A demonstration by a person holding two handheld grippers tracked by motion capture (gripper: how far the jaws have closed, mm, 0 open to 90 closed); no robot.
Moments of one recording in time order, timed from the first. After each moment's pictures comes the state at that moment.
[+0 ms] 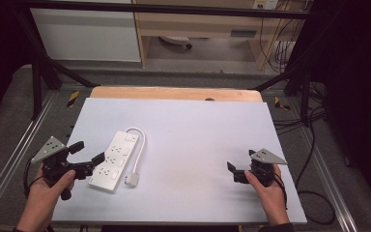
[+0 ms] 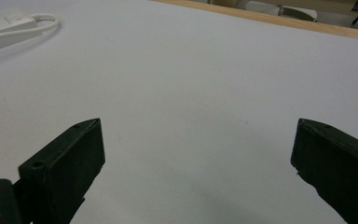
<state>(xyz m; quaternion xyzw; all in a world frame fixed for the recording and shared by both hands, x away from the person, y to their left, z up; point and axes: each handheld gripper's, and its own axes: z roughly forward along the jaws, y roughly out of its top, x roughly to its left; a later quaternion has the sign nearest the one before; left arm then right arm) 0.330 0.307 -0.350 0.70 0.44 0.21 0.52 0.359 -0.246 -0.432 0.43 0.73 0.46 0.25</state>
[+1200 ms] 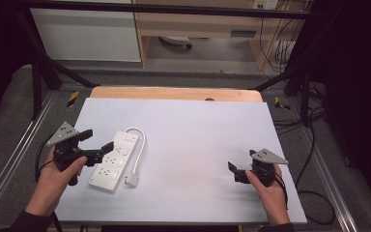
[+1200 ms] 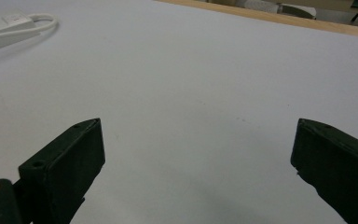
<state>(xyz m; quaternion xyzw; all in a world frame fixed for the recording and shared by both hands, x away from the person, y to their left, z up) 0.361 0.287 -0.335 0.72 0.42 0.22 0.50 0.360 -0.249 -0.432 0.44 0.73 0.46 0.25</state>
